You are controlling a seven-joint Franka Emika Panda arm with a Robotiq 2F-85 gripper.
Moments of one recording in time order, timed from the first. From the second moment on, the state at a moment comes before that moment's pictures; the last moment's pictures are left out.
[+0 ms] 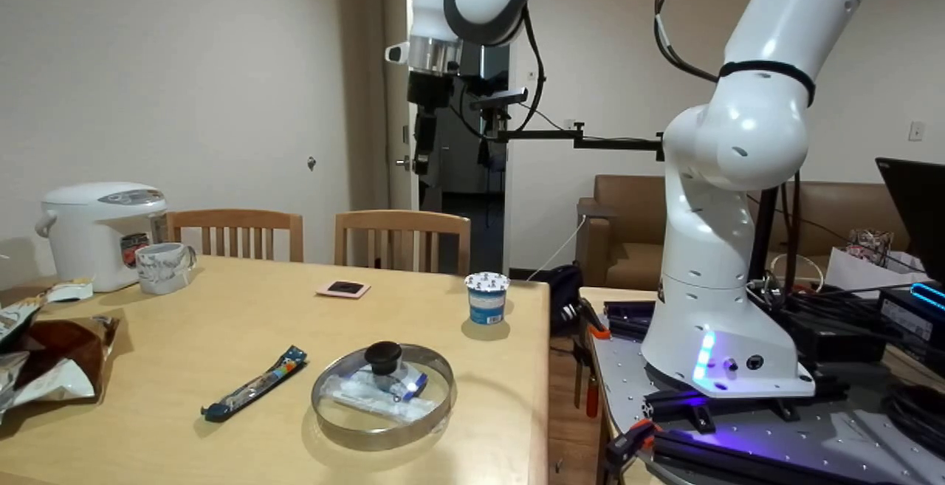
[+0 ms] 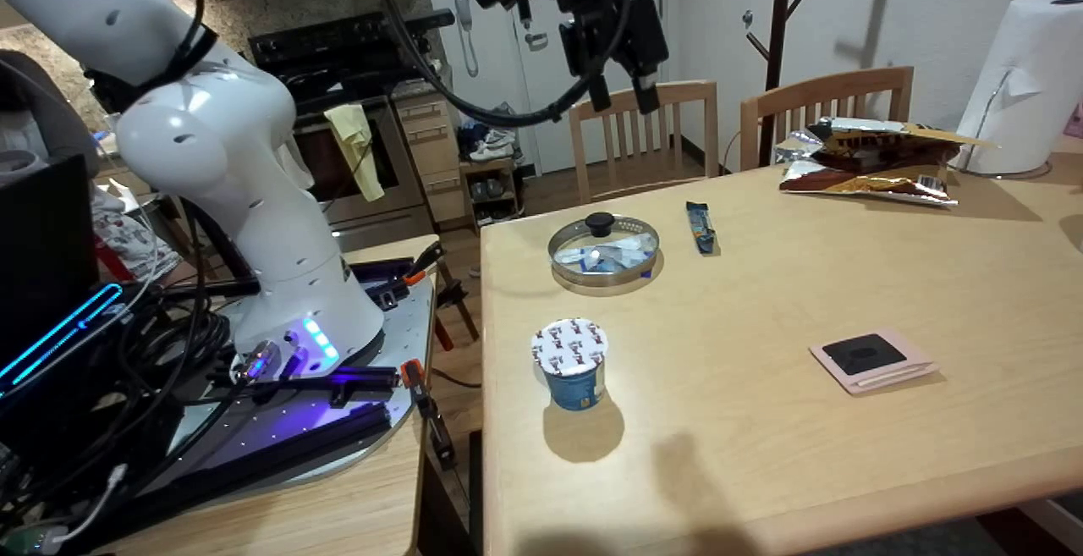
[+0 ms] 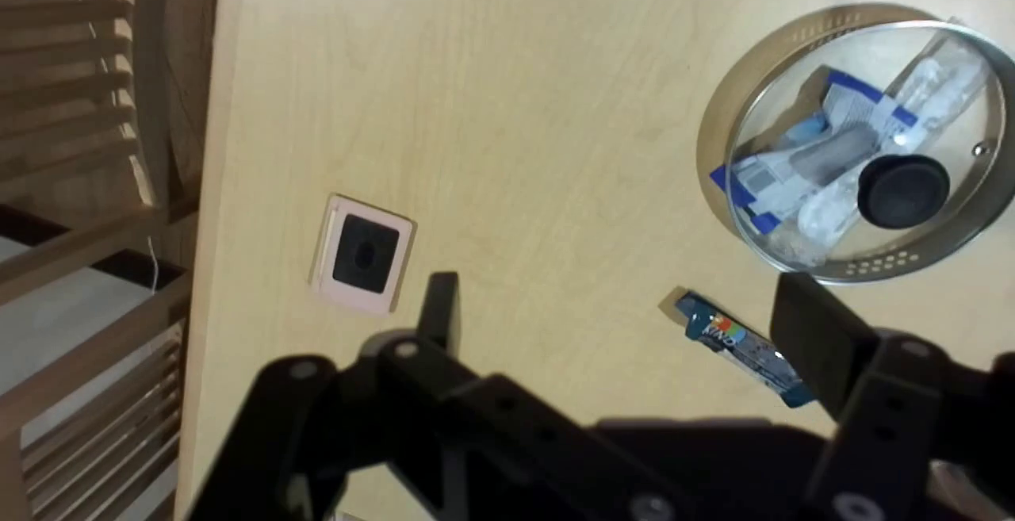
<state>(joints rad) -0.01 -0.37 -0.17 -2.49 -0.18 2.31 -0.35</state>
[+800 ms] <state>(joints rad) 0.06 -0.03 -0.07 -2.23 -0.09 2.23 -0.44</state>
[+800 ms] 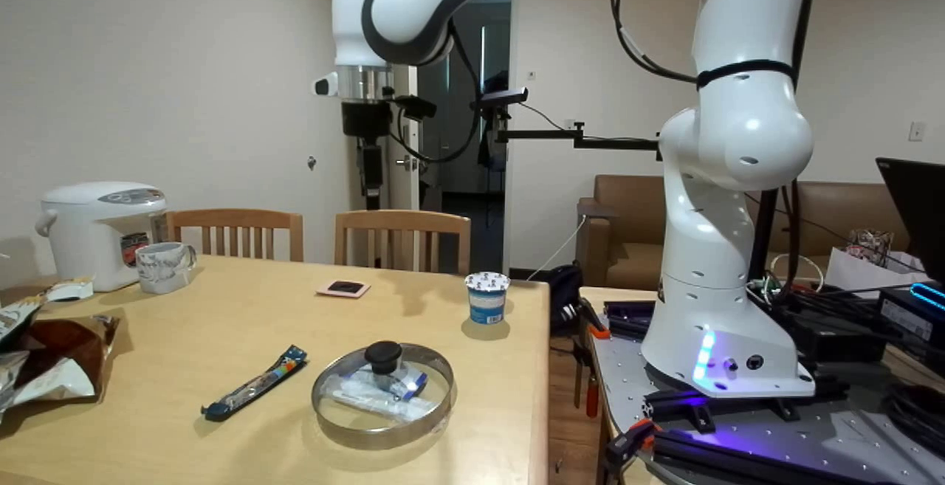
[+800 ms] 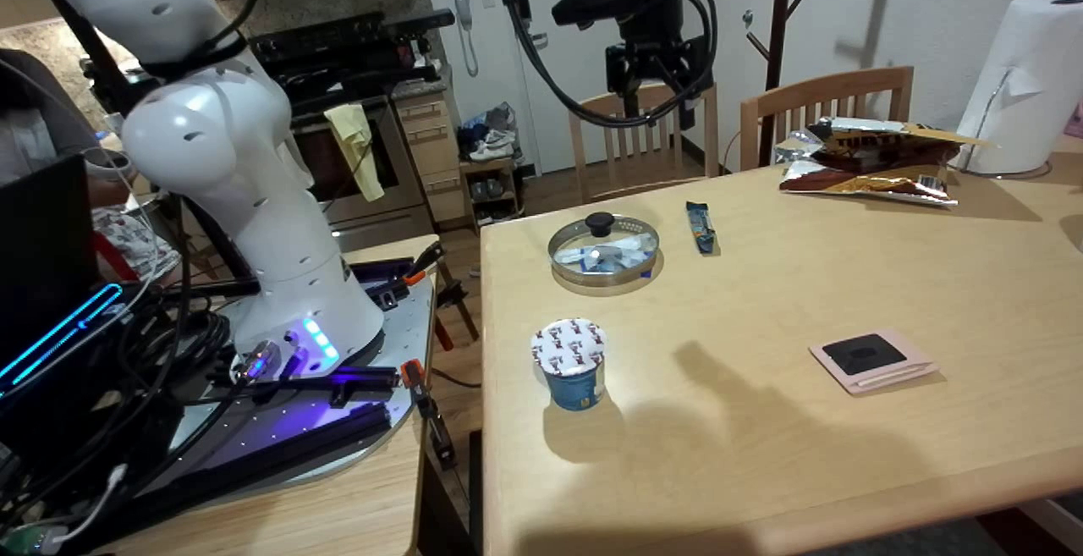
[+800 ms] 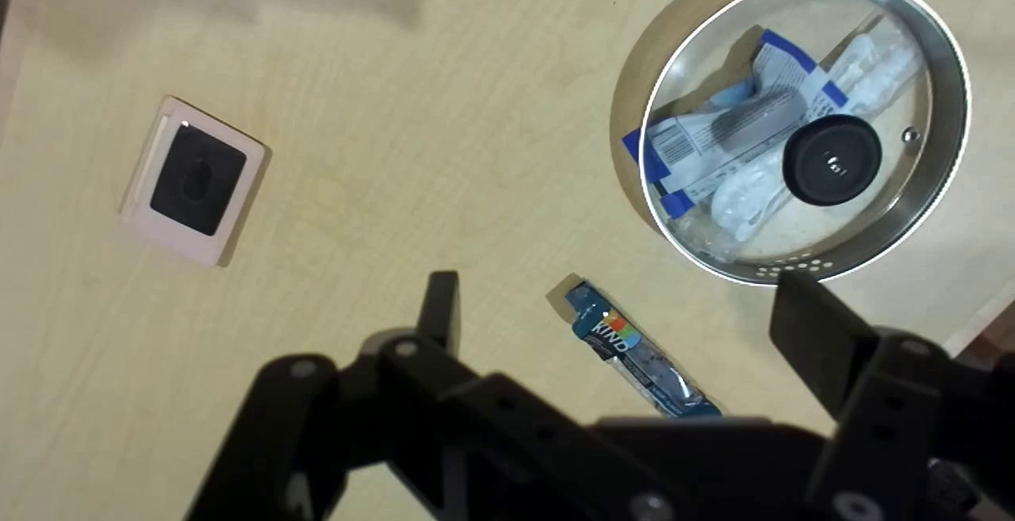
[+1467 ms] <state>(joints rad) 0.05 0.08 -0.02 -2.08 -0.09 2.13 -0.53</state>
